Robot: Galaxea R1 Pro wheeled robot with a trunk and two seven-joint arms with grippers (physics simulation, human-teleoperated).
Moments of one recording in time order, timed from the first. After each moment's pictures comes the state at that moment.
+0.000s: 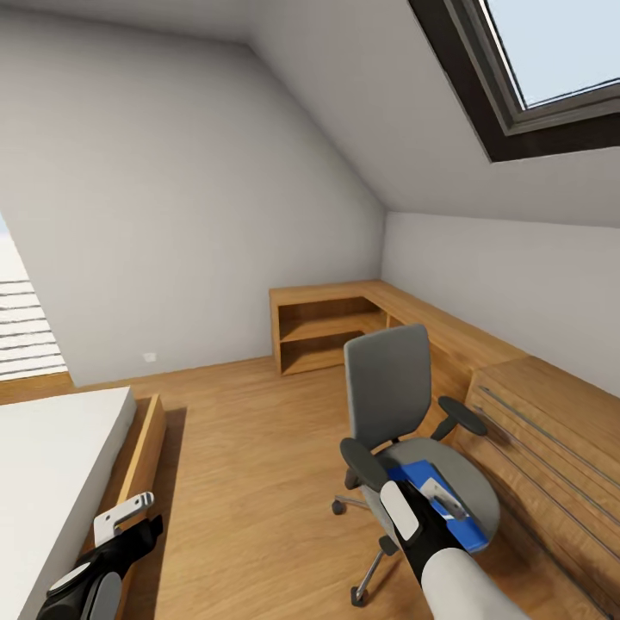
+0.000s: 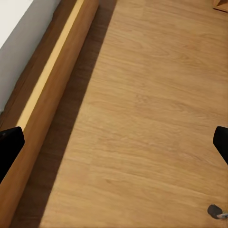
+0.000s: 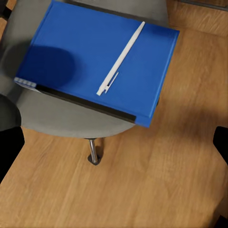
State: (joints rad) left arm -0.03 -0.10 0.28 -1.60 0.24 0.66 0.32; right arm -0.63 0.17 -0.13 -0.55 -0.54 0.05 -0.83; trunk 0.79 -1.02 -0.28
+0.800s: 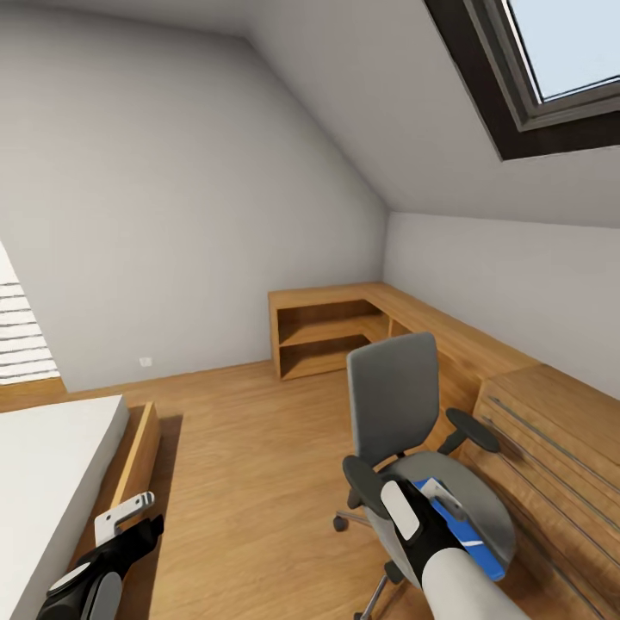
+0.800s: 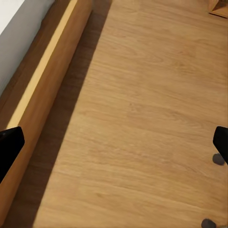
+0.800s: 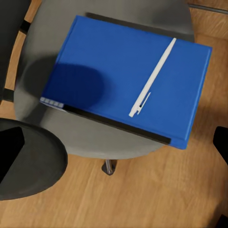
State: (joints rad) left arm -0.03 -0.10 0.28 -1.60 0.24 0.66 0.32; right arm -0.63 0.17 -0.14 -0.55 -0.54 0.05 -0.83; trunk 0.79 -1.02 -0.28
